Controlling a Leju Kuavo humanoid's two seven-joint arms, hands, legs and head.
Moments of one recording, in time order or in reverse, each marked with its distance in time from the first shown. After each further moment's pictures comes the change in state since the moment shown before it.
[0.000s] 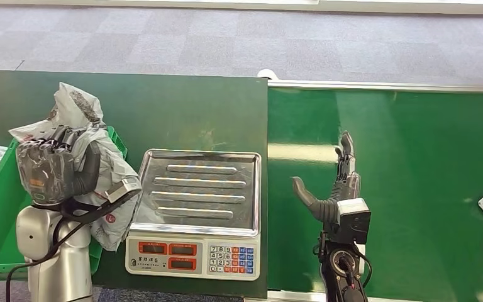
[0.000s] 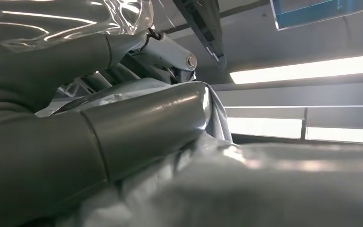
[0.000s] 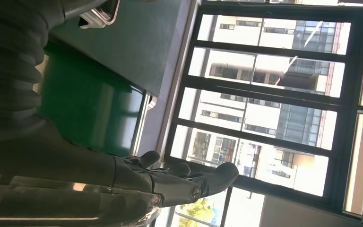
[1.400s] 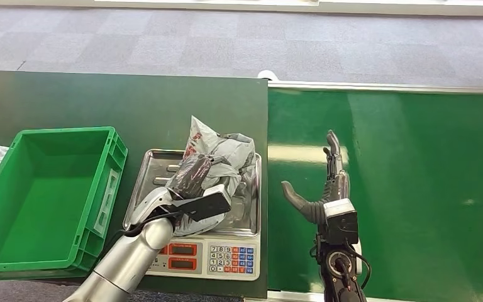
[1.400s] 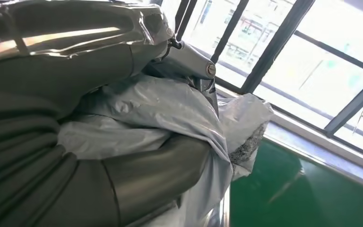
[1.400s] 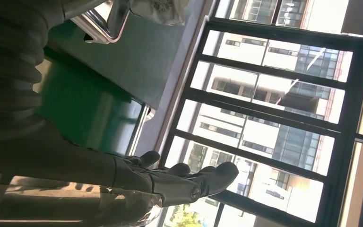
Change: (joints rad) left arm -0.160 0.159 -0.776 0.489 0.628 -0.528 0.350; right arm 0.008 0.005 0.017 -0.023 0.086 0.056 0.024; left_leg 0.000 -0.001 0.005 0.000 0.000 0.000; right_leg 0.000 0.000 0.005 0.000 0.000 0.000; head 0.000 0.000
